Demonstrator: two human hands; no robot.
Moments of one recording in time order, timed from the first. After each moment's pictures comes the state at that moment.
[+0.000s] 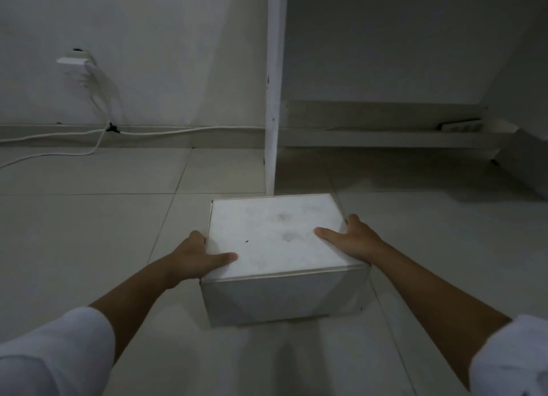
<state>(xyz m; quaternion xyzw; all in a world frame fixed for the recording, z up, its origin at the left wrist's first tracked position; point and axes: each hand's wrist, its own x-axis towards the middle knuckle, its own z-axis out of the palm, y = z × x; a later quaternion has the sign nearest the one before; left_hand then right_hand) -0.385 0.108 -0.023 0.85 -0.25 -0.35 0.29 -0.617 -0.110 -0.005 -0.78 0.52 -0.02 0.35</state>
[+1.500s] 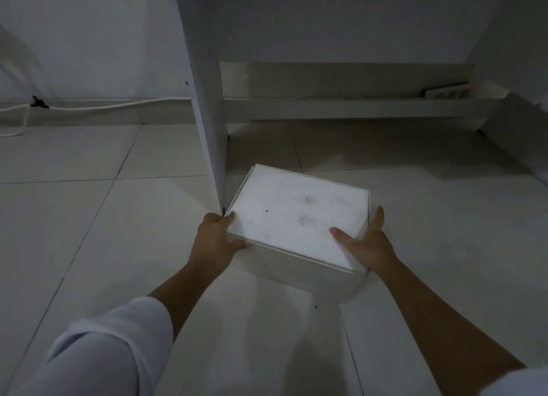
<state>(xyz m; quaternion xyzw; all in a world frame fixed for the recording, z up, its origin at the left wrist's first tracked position) -0.492 -0.047 -0.079 0.88 -0.36 -0.17 0.26 -0.712 -0.218 -0.081 -0.66 0.62 -0.10 0.41</state>
